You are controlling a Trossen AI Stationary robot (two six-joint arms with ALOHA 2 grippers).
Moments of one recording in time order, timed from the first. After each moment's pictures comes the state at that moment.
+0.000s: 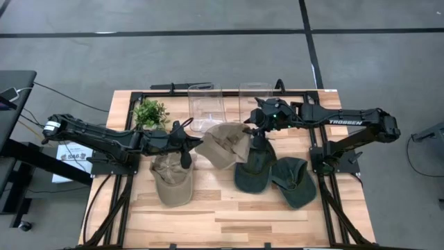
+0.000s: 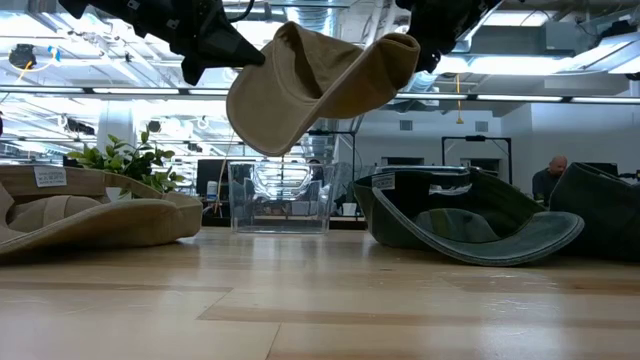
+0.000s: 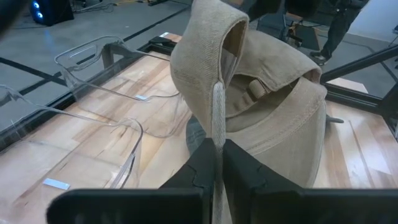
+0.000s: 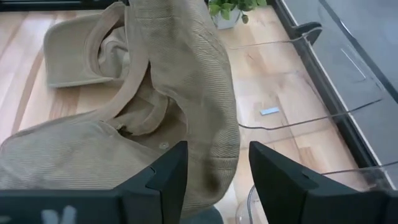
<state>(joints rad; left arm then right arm) -0.17 1.07 0.62 0.13 -0.41 -0.23 -0.15 1.28 1.09 -0.48 0.00 -0.11</state>
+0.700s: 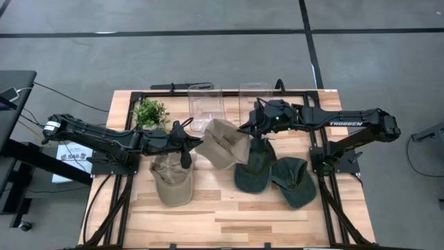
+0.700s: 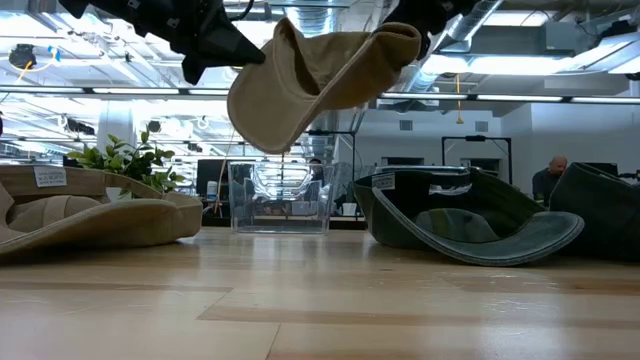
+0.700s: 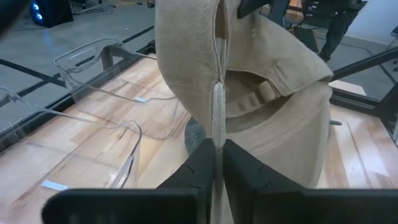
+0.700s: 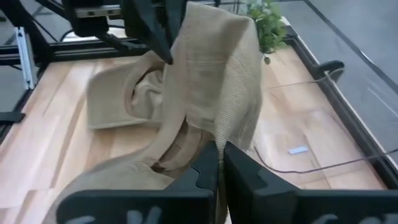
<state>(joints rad) -0.17 1.07 0.62 0.14 -0.41 -0.23 -0.11 1.28 1.09 -0.33 -0.04 -0.04</state>
